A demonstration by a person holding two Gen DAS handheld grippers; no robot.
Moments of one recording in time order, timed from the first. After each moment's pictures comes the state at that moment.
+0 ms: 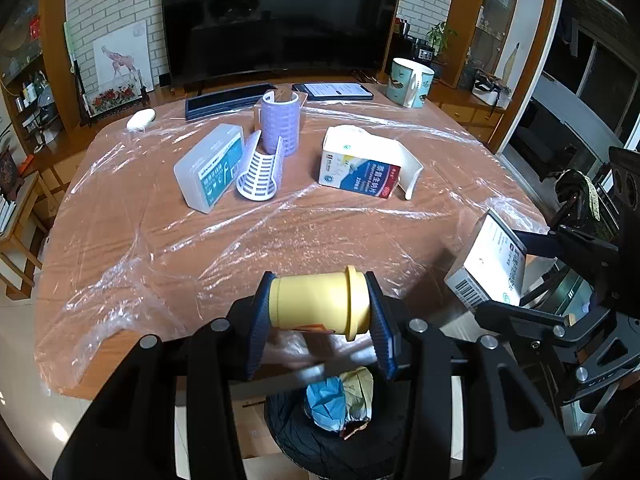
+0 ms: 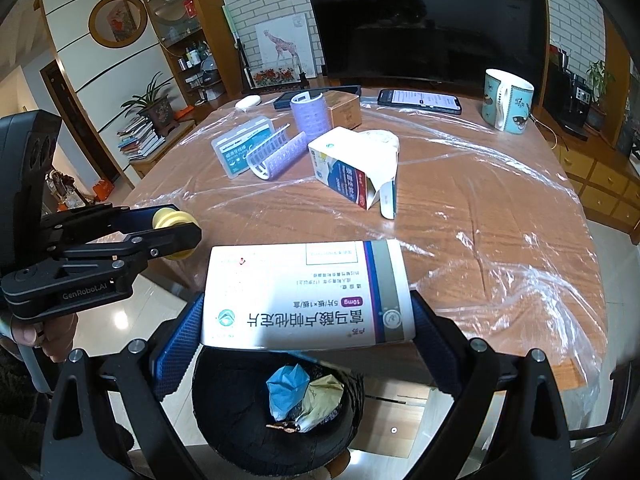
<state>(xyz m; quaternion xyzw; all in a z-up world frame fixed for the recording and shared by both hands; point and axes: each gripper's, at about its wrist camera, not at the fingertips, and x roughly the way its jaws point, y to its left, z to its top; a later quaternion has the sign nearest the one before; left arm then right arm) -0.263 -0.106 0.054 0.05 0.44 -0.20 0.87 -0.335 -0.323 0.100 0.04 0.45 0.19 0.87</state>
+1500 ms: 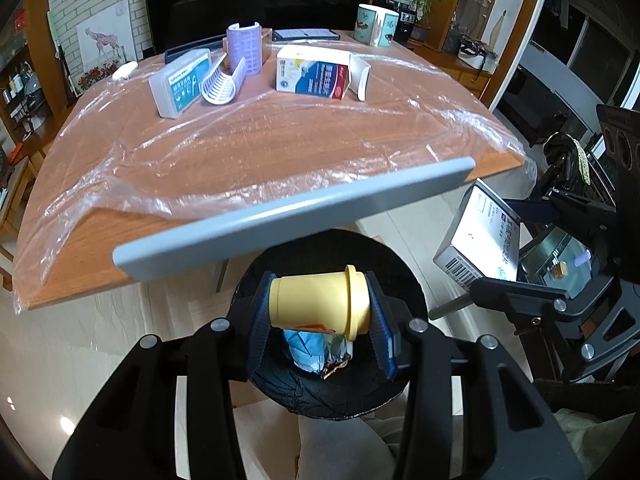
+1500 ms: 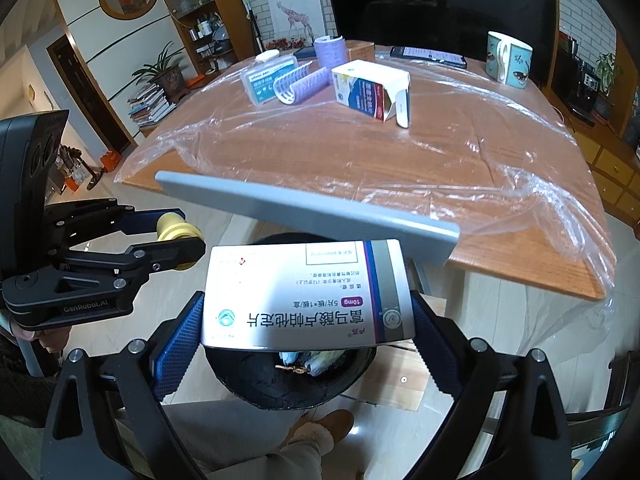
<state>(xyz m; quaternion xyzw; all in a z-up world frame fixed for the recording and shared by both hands) -0.340 -0.113 0.016 0.07 0.49 -0.22 0.84 -0.408 -0.323 0.070 0.02 0.49 0.21 0.84</state>
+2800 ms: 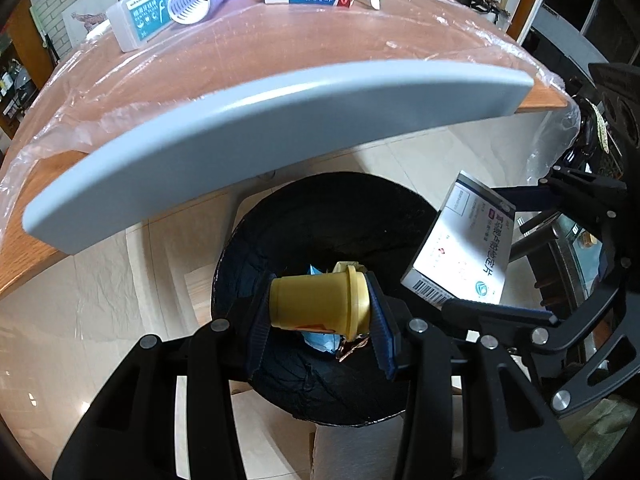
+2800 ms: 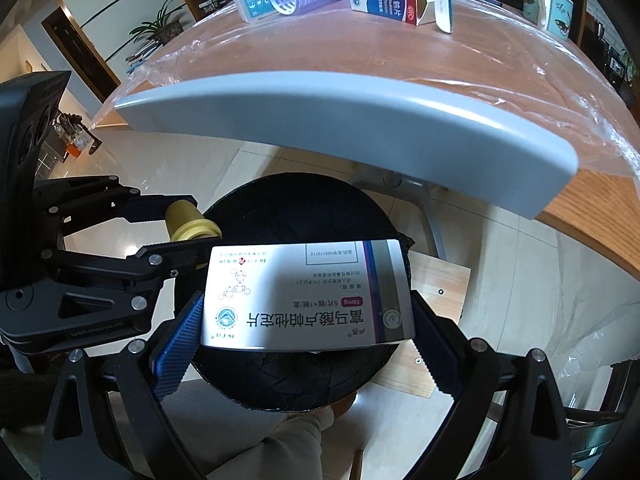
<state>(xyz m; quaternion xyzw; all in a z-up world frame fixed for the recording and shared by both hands) -0.326 -0.128 -0.058 0.11 0.54 -0.20 0.81 -0.383 -0.301 -0.009 0.00 0.56 0.23 0.80</state>
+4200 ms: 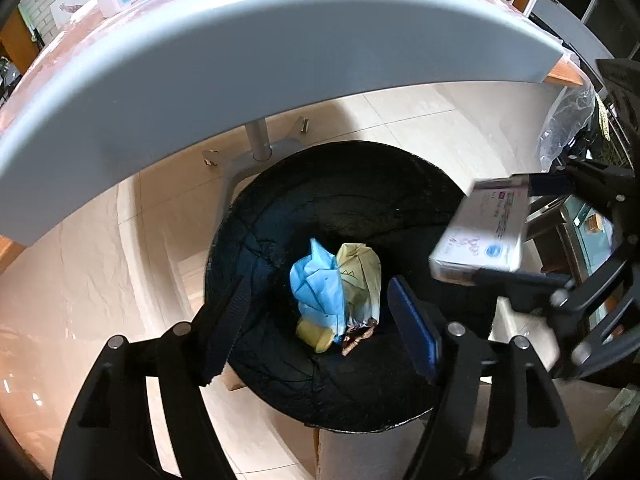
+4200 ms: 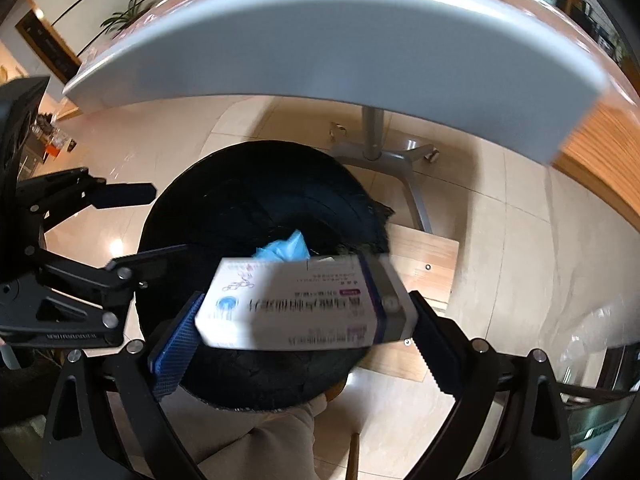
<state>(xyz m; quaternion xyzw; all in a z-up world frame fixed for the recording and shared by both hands) -0.316 -0.124 -0.084 0.12 0.57 -0.21 0.79 -0.376 -0.312 -0.025 0.01 0.59 0.18 0.79</state>
